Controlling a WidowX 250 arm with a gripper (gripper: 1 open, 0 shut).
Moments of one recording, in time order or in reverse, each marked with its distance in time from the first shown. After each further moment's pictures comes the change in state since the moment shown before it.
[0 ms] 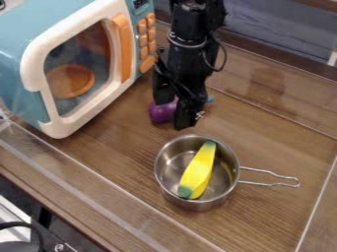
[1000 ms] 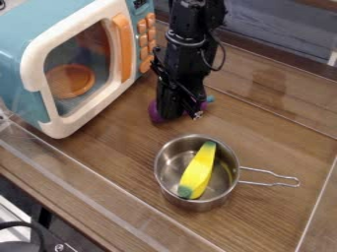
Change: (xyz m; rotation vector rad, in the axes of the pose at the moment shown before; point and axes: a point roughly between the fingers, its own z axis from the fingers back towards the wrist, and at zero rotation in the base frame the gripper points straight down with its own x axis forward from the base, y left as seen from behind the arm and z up) arm -0.007 -0.007 0.011 0.001 0.022 0.016
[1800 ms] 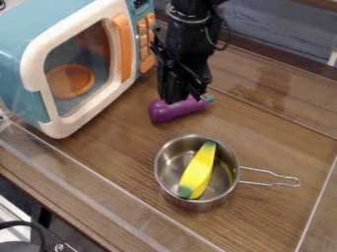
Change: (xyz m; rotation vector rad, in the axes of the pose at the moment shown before) arm 0.002 -0.002 0.023 0.029 -0.036 0.023
